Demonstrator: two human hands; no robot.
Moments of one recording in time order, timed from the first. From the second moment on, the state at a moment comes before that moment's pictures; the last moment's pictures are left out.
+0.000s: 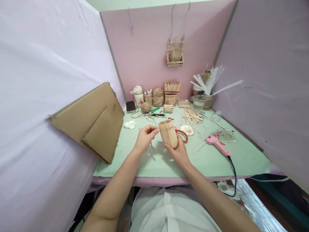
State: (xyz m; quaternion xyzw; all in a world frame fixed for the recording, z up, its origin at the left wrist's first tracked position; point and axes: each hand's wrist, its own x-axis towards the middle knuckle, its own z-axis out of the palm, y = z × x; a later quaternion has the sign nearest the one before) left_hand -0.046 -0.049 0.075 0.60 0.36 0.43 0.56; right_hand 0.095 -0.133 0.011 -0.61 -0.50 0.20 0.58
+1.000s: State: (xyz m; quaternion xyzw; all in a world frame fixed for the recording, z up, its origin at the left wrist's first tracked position) left_hand -0.055 -0.039 0.062 0.52 0.24 0.32 0.75; right_hand 0.095 -0.138 0.015 -0.49 -0.55 0.35 0.58
